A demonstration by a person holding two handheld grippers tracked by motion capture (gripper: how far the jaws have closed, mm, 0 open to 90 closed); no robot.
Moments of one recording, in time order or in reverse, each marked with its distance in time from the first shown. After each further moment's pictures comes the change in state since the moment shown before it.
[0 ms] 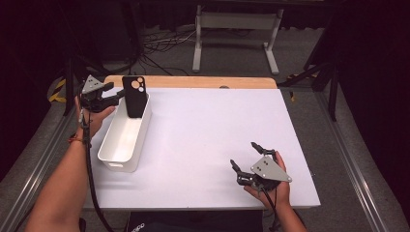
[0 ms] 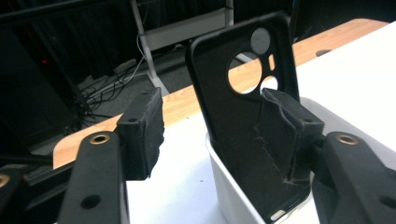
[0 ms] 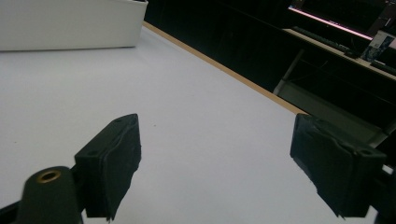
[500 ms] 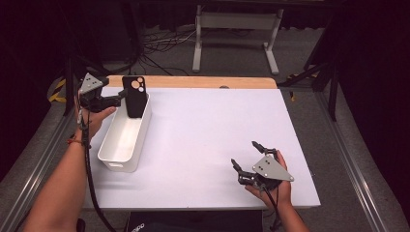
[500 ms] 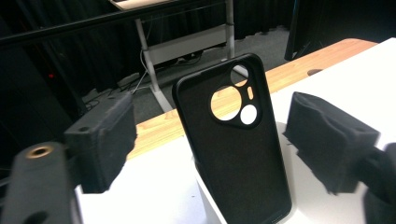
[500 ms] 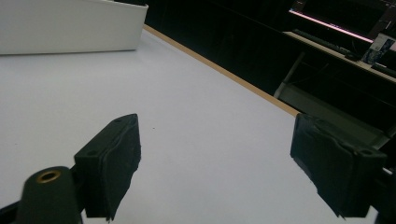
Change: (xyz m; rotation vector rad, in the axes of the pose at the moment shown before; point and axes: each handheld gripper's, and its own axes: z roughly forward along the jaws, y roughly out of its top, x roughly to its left) left arm -0.013 0.013 -0.012 -0.051 0.015 0.006; right arm -0.004 0.001 -0.002 -0.011 0.007 0.002
